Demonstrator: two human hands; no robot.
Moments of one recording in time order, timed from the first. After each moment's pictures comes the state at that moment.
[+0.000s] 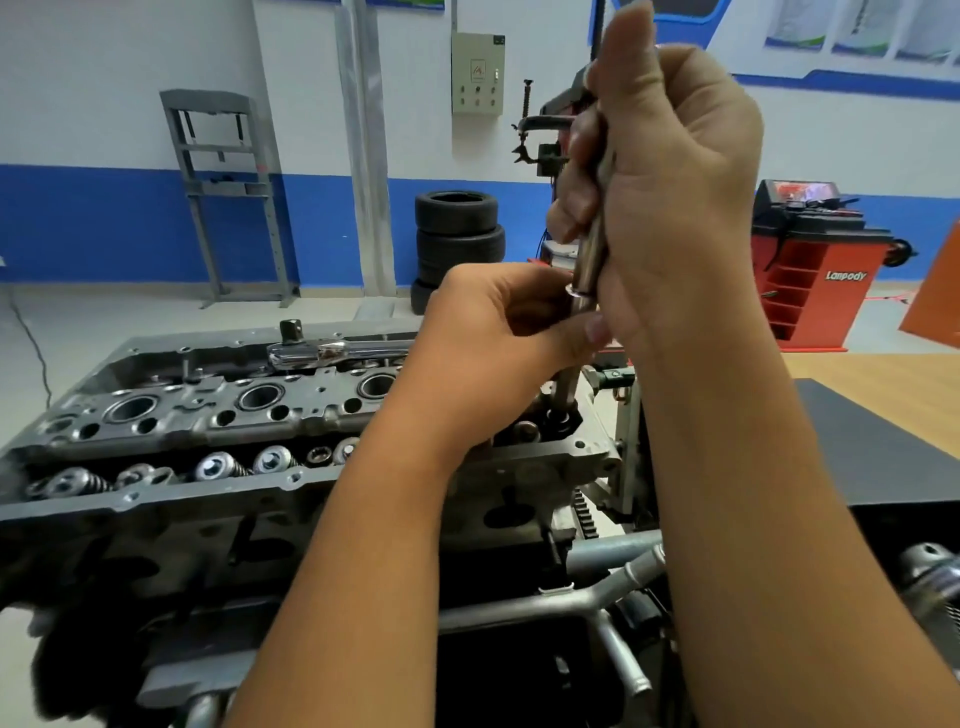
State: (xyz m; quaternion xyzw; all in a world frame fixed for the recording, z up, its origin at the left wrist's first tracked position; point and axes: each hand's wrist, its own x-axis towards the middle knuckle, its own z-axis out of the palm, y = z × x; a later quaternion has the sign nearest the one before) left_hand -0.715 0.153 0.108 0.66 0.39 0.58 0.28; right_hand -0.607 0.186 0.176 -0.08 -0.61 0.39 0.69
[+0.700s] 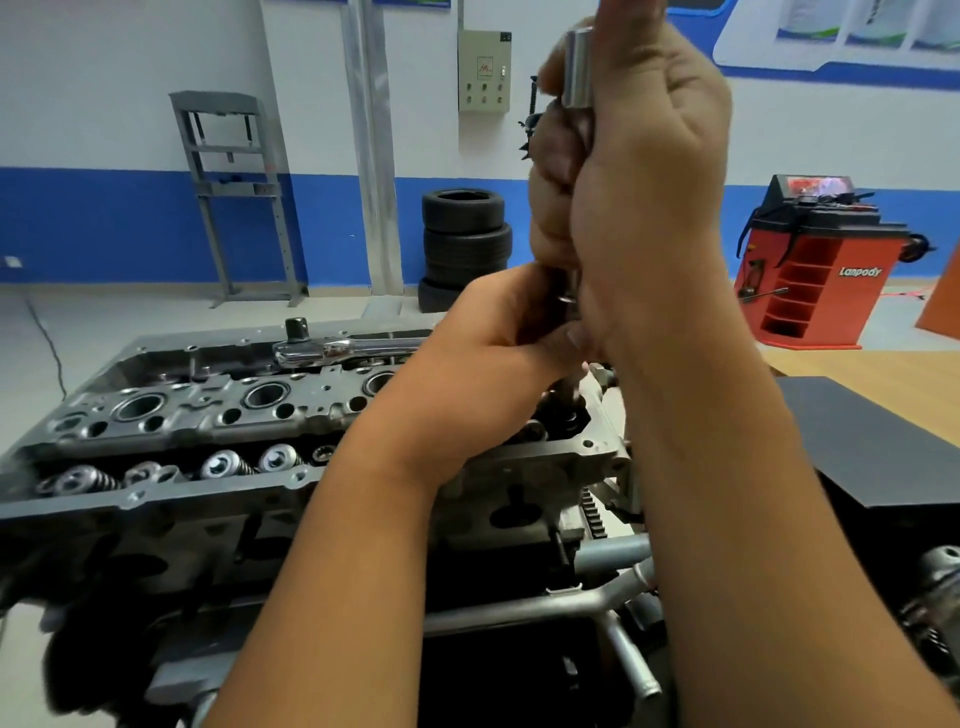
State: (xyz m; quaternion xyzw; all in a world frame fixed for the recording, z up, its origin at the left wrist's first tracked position) left_hand -0.720 0.152 0.102 0.69 0.34 0.56 0.30; right_hand -0.622 0.176 0.181 -0.09 -0.62 0.39 0.67
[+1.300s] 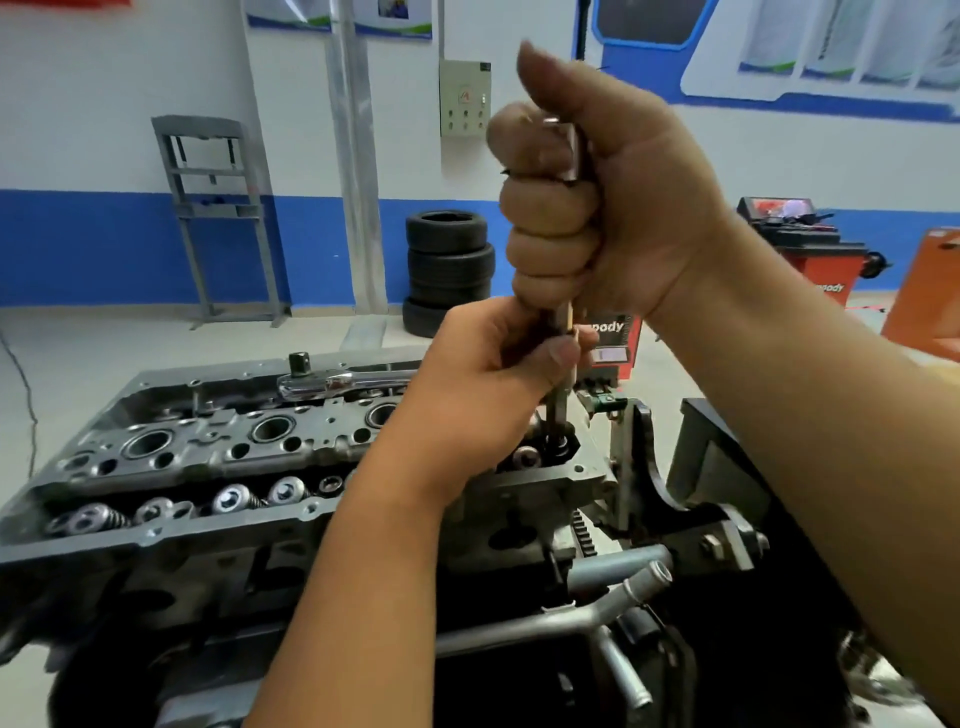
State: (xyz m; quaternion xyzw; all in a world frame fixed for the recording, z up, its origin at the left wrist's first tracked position) left_hand -0.719 0.151 0.107 0.64 0.38 0.60 0.28; right_hand -0.604 0.182 0.226 -0.15 -0.70 0.61 0.33
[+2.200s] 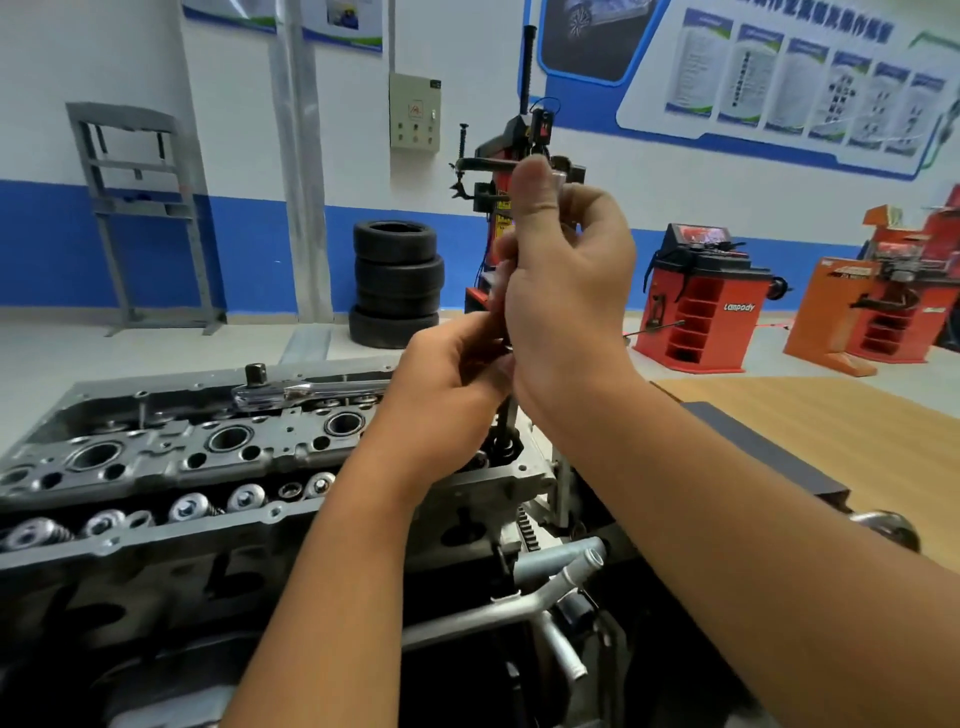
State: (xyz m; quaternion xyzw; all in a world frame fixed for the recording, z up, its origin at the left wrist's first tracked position) left_hand -0.714 0.149 0.110 0.67 0.39 0.58 0.25; right_hand -0.624 0.161 0.175 -0.25 -0.53 0.37 0.72
